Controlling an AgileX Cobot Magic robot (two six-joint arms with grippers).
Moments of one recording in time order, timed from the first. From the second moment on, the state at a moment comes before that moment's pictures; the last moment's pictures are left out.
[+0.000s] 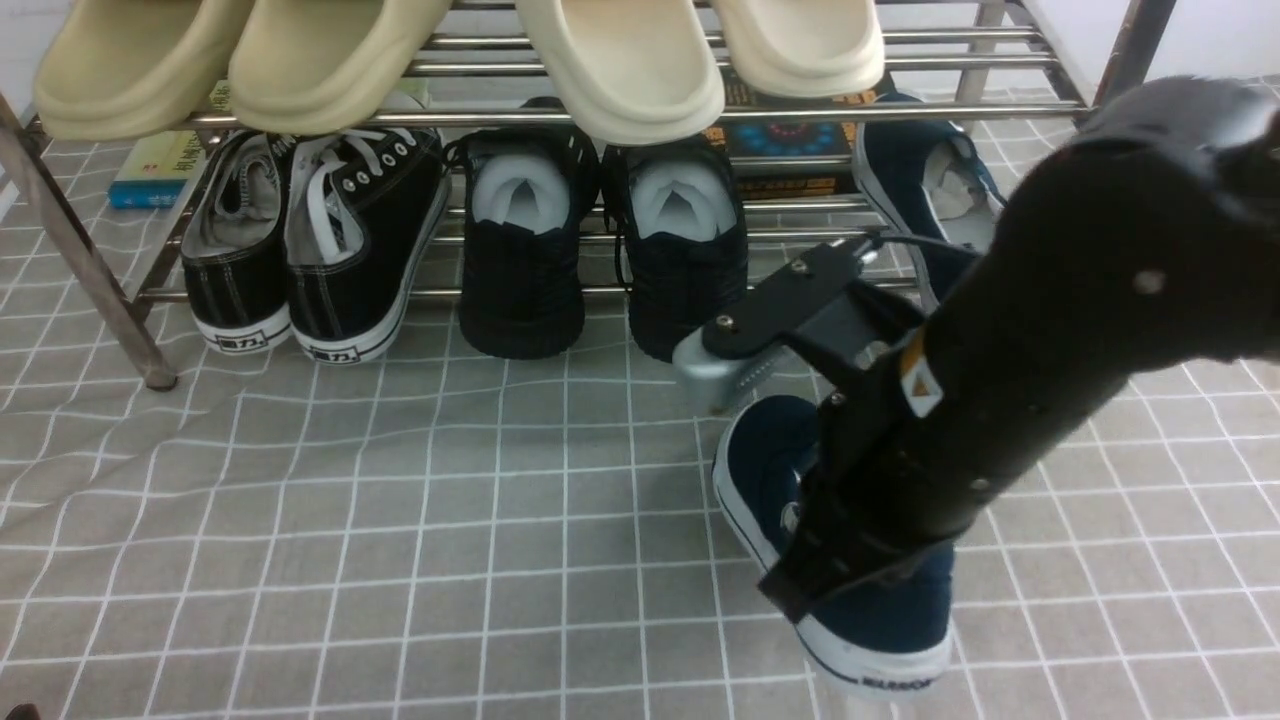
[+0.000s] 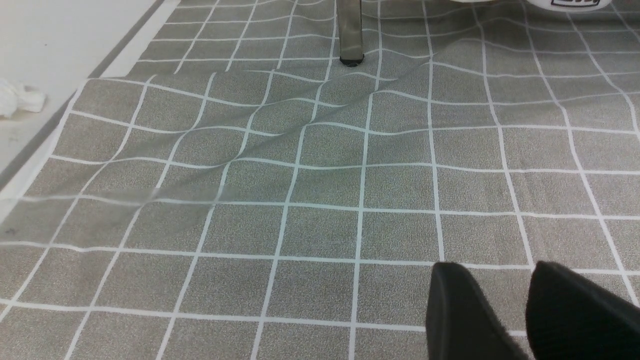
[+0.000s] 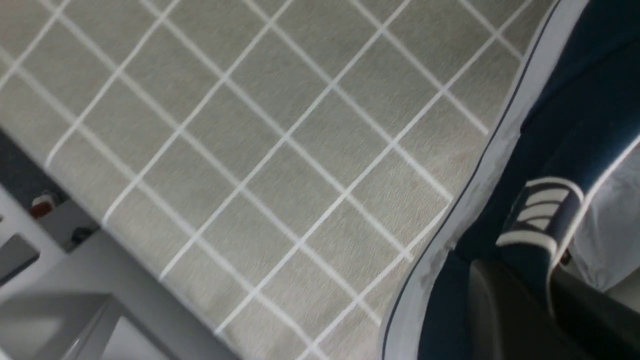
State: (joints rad) right arm 0.80 1.56 -1.28 0.10 1.02 0.04; left arm 0.06 -0.02 0.02 0.20 0.40 -0.12
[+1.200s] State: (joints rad) right arm 0.74 1.65 -1.49 0.06 1.05 0.10; left arm 0.06 -0.02 0.02 0.20 0.40 -0.12
